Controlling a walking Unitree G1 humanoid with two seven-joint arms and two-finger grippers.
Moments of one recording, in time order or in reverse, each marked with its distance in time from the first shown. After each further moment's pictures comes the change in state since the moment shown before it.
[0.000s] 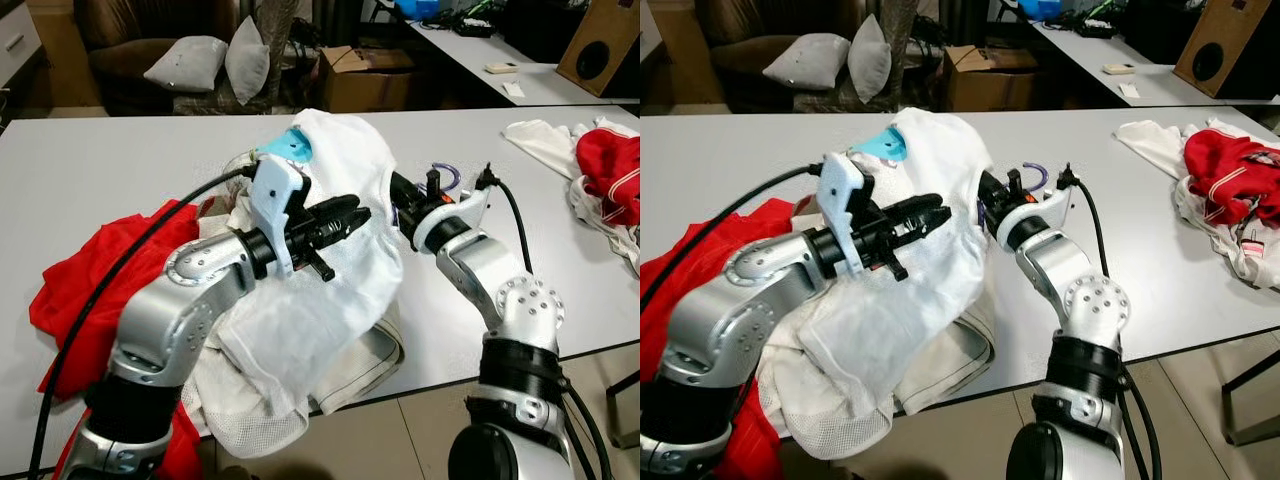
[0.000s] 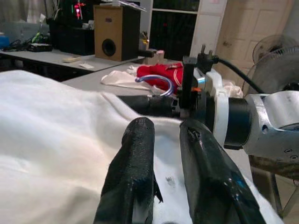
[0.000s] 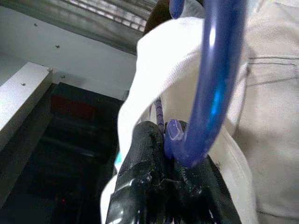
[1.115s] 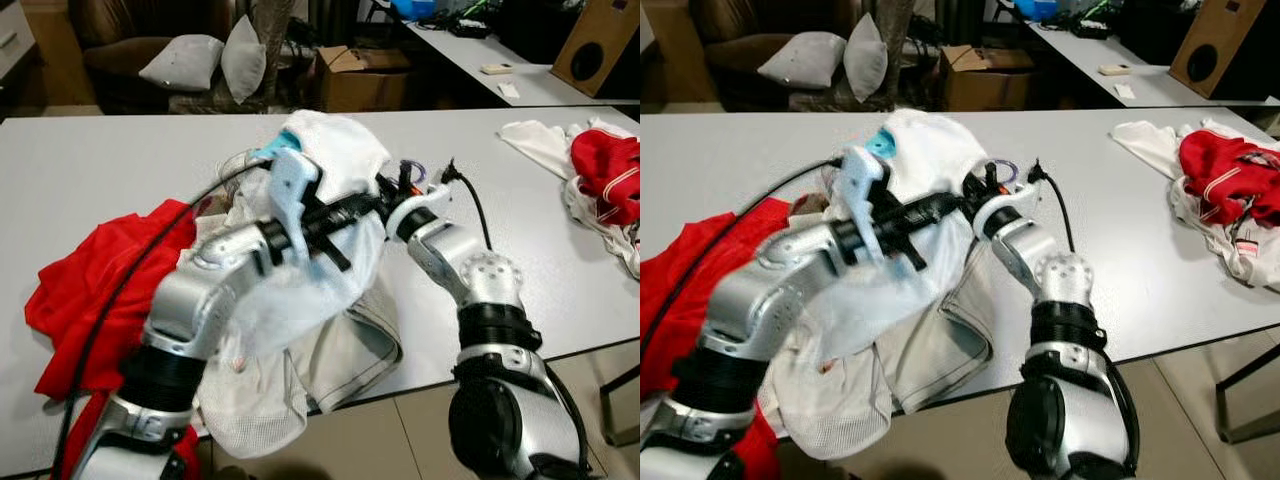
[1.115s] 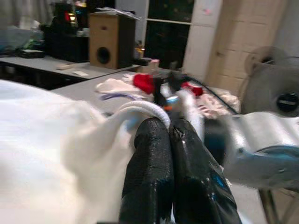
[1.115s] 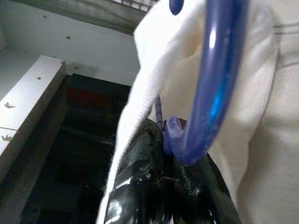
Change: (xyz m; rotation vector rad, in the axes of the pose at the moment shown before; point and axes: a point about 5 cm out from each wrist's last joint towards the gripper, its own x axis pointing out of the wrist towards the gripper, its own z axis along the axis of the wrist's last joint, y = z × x) left arm 0.024 0.014 -0.007 -0.017 -0.043 -0.020; right arm 0.035 -0.003 -0.006 0.076 0.061 0.076
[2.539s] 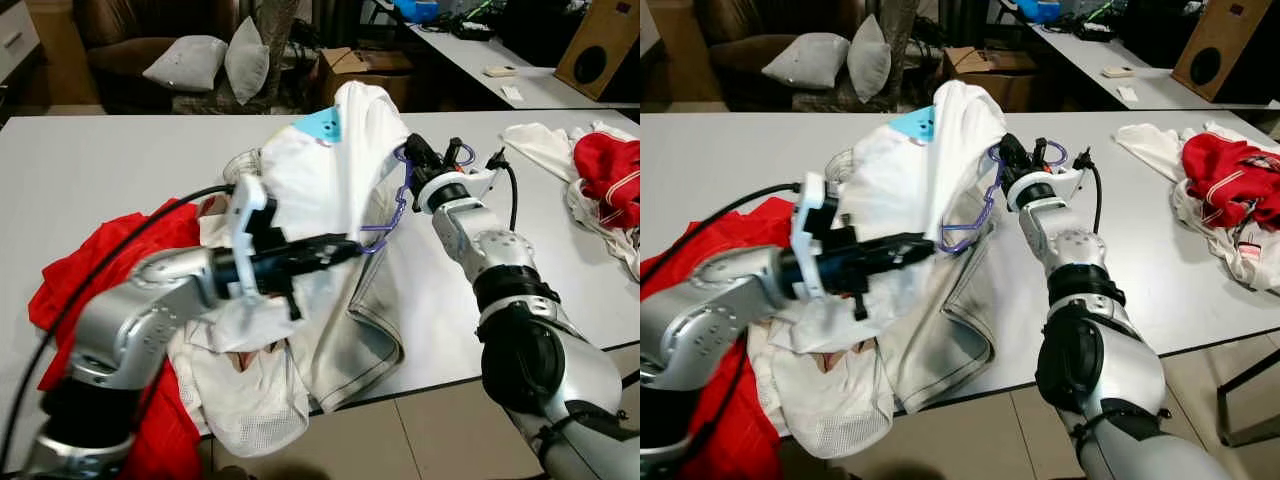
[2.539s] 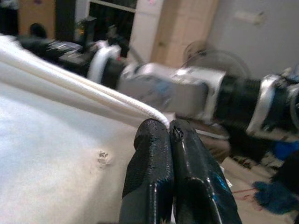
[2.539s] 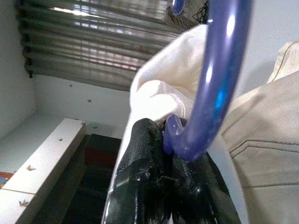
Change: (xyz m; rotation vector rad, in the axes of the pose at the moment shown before) left arm -0.043 -0.021 -0.001 -0.154 0.049 -0.295; right arm 0.018 -0.001 0.049 0.098 -0.296 0.040
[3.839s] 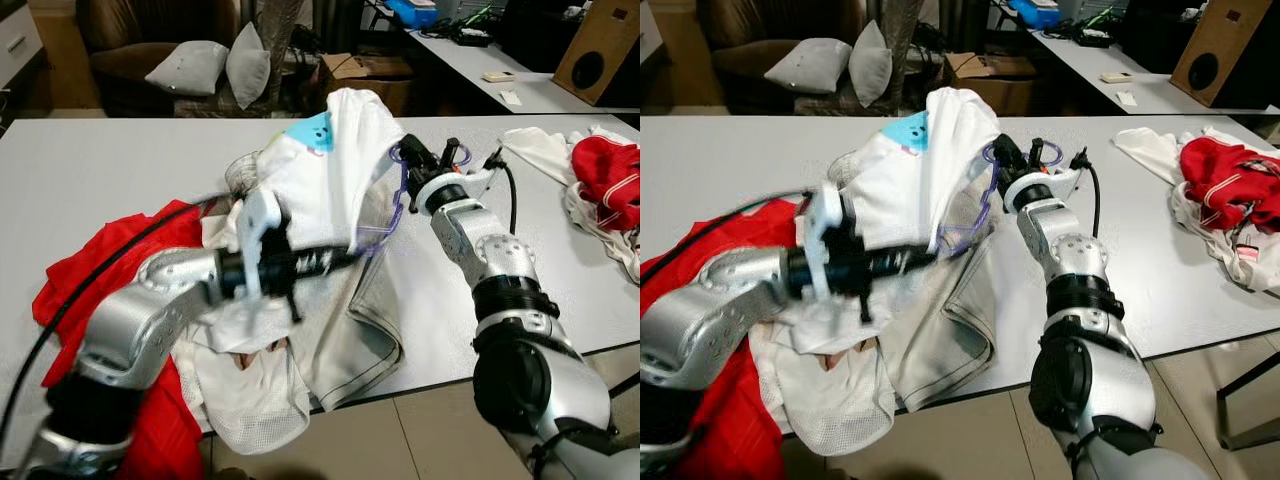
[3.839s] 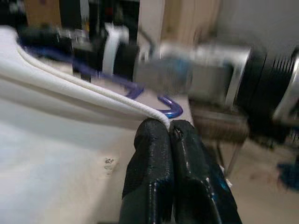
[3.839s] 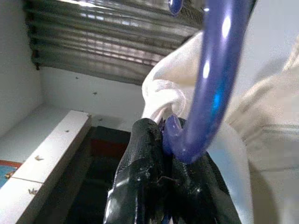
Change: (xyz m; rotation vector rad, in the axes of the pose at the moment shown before) left arm -0.003 0.009 -0.001 0.110 0.055 0.046; right arm -0.006 0.006 -0.002 -0.001 0.039 0.025
